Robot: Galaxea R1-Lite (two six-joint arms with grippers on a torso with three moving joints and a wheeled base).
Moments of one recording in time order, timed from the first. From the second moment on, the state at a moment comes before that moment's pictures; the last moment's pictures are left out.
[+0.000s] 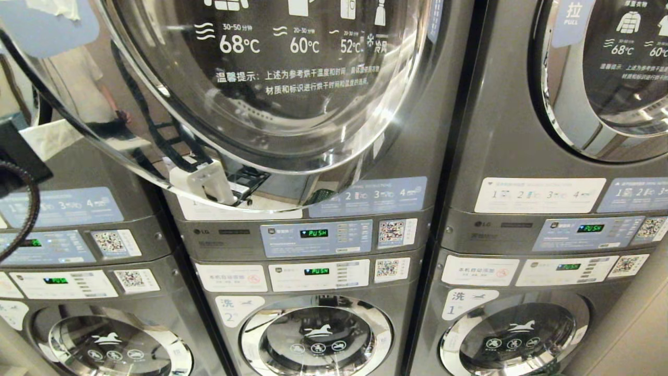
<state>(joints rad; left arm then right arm) -0.01 1.18 -0.82 -0.48 -0.35 -0.17 0.00 0.00 0.00 0.00 0.00 -0.01</state>
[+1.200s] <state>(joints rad) -0.10 1.08 -0.71 -0.46 -0.39 -0.15 0.00 0.00 0.00 0.00 0.00 -0.01</state>
